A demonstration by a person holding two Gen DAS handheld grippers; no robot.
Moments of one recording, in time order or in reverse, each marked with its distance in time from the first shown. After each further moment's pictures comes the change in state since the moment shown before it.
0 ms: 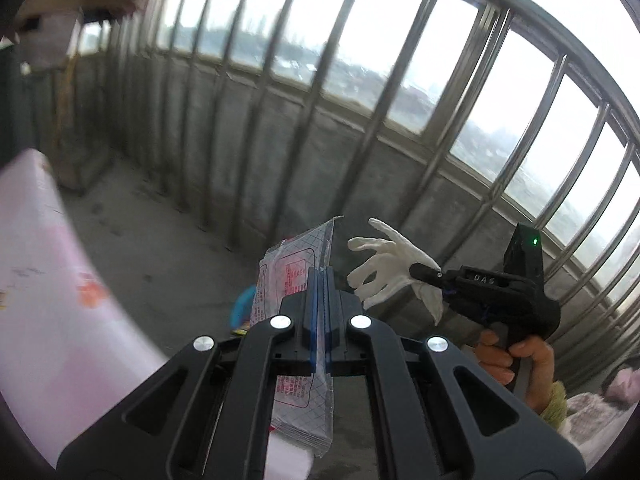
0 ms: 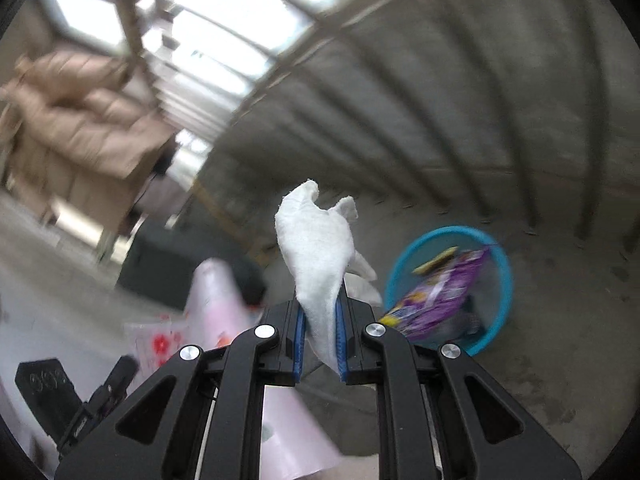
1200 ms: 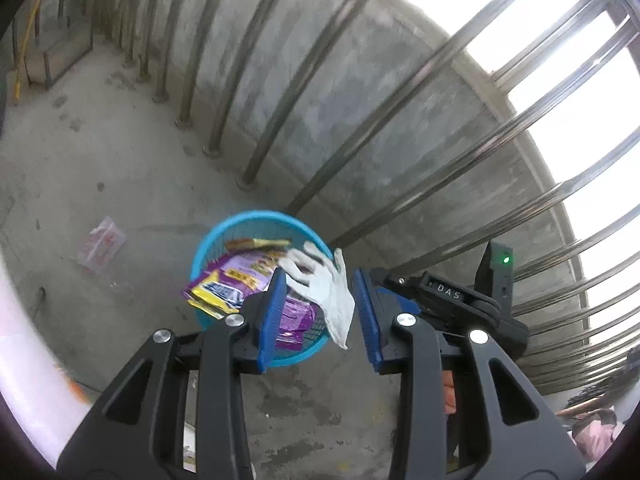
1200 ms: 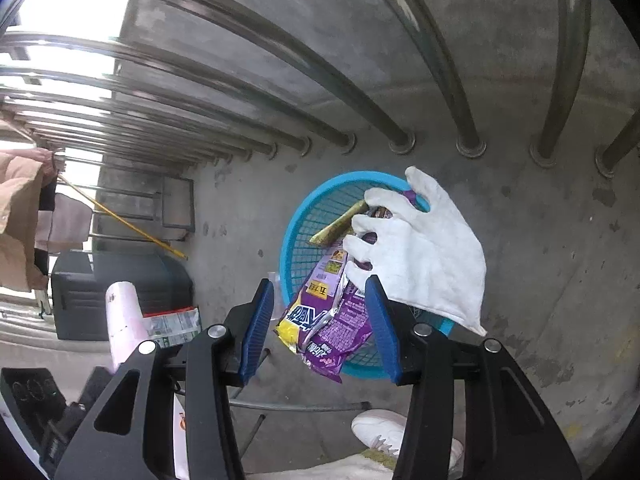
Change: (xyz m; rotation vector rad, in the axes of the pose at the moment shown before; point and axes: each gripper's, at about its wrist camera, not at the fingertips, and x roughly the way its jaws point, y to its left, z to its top) left arm 0.164 0.075 -0.006 -0.199 0.273 -0.069; right arm 0.148 -0.097 0.002 0.194 0.188 -0.207
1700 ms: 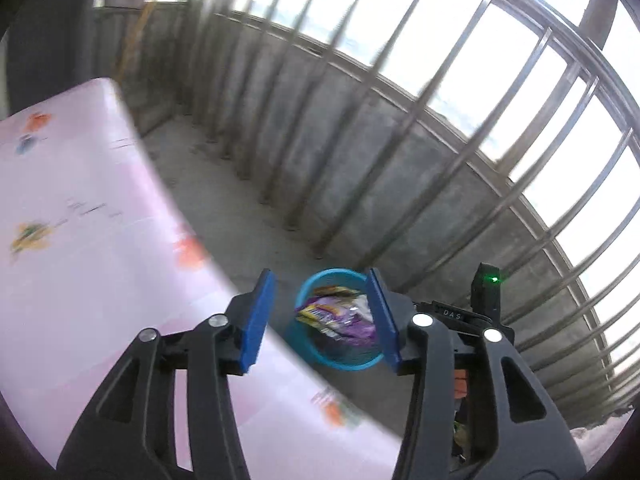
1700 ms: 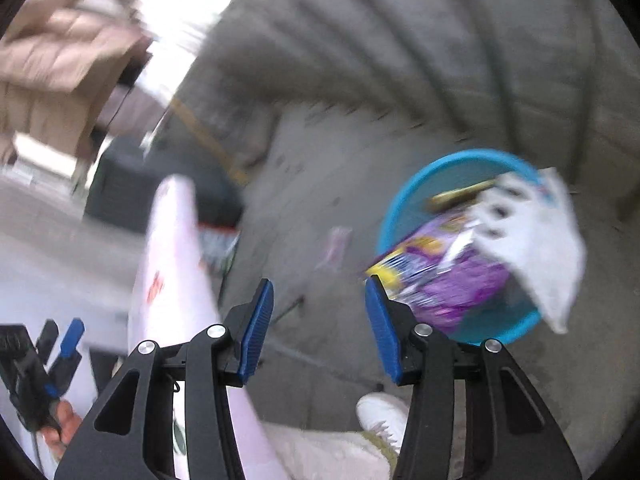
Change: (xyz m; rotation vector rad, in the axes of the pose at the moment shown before) left arm -0.209 0.065 -0.071 -0.051 -0.315 0.176; right arm 0.030 0.100 -0.081 -0.408 0.184 0.194
